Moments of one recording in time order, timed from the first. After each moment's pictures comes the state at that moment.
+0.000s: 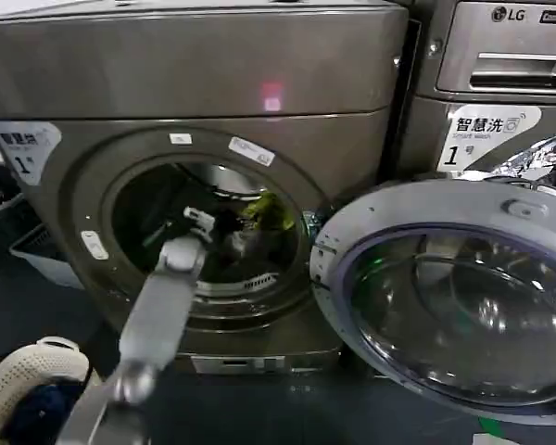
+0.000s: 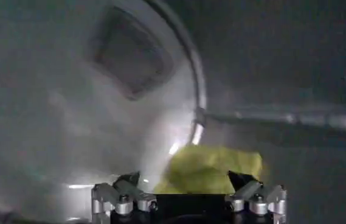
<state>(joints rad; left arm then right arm) 0.25 -1.41 -0.30 -0.84 0.19 0.08 0.46 -1.77 1.06 2.55 1.87 0.82 -0.30 -0.03</state>
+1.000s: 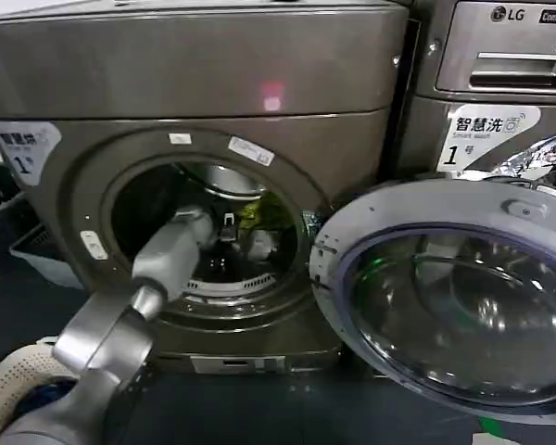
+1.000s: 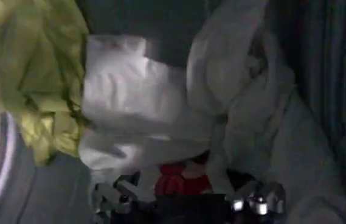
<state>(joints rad) -0.14 -1.46 0.16 -0.22 0.81 0.00 0.91 -1.77 1.07 2.55 1.88 0.82 -0.29 -0.04</state>
